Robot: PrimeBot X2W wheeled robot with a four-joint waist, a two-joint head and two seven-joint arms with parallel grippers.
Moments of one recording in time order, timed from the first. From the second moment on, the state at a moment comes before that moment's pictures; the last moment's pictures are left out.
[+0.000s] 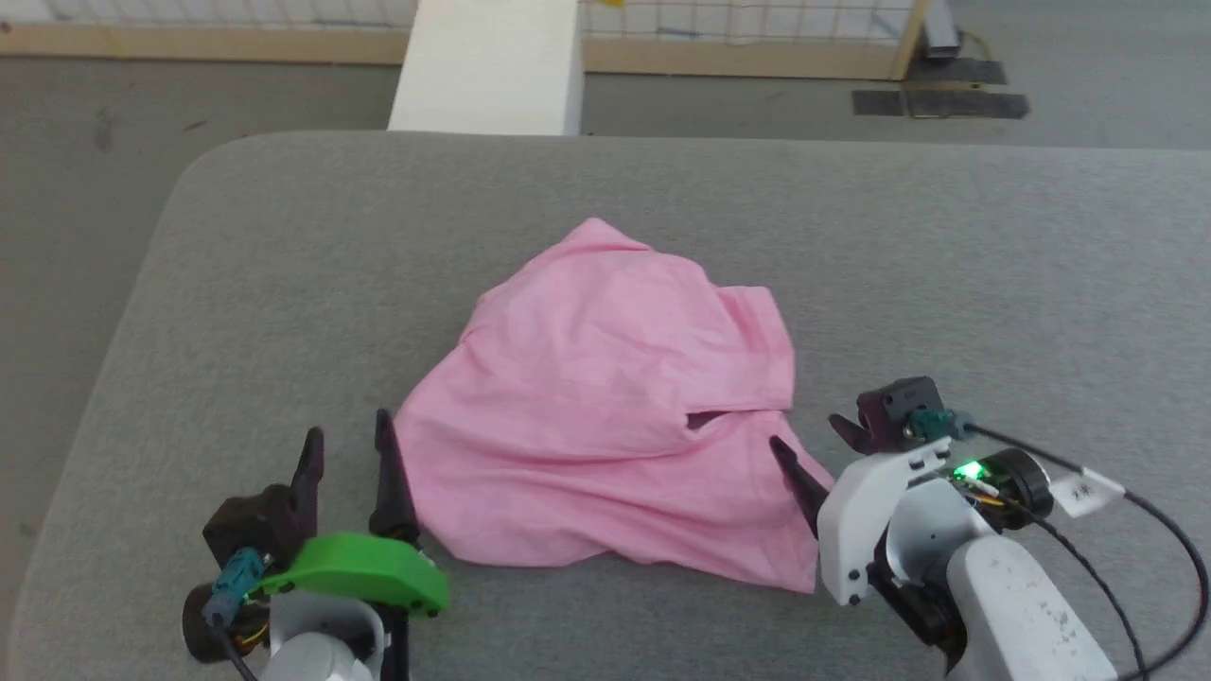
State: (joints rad) left arm -0.08 0.22 -0.28 0.10 -0.55 0.28 -0.25; right arm -0.24 -0.08 0.22 0.26 0.15 0.13 0.32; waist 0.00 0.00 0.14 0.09
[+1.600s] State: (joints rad) left arm -0.10 0.11 -0.39 0.28 -0.26 -0.12 -0.22; right arm -0.13 -0.12 -0.16 0.14 0.08 0.13 -0.05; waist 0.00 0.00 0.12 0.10
